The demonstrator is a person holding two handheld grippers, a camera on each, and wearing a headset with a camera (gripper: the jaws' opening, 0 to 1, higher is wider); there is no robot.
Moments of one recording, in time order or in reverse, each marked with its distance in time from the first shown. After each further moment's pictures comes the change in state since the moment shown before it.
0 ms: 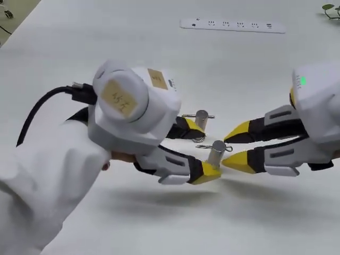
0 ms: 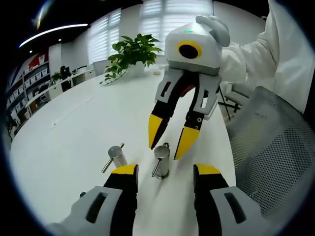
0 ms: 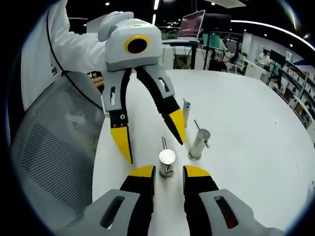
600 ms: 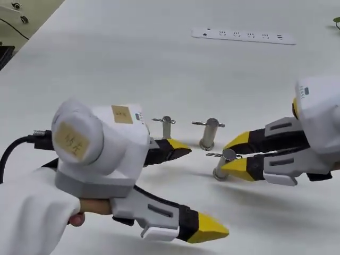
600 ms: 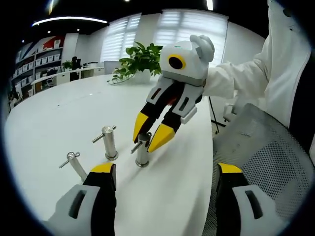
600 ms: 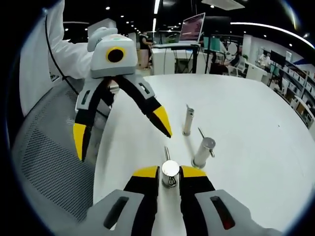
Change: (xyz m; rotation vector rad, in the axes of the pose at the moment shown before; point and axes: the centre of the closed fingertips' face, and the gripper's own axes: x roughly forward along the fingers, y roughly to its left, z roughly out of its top) left arm -0.025 -0.028 -0.013 -0.188 -0.124 -0.018; right arm 0.013 0.003 0.011 0.008 -0.034 0.017
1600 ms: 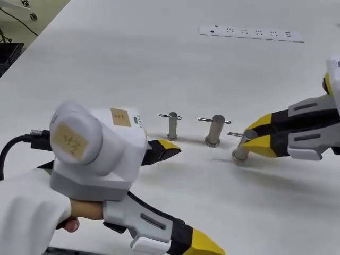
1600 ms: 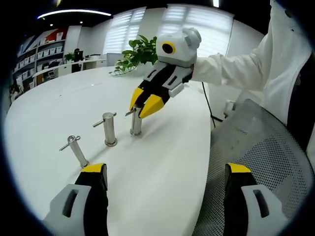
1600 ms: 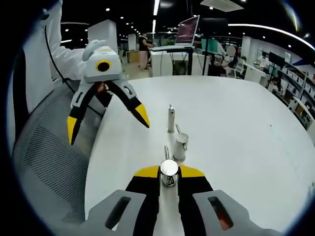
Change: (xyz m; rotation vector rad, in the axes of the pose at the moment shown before) left arm -0.010 -0.005 -0.016 -0.032 0.058 0.016; right arm -0.030 -0.041 -0.011 -0.003 -0.012 -0.009
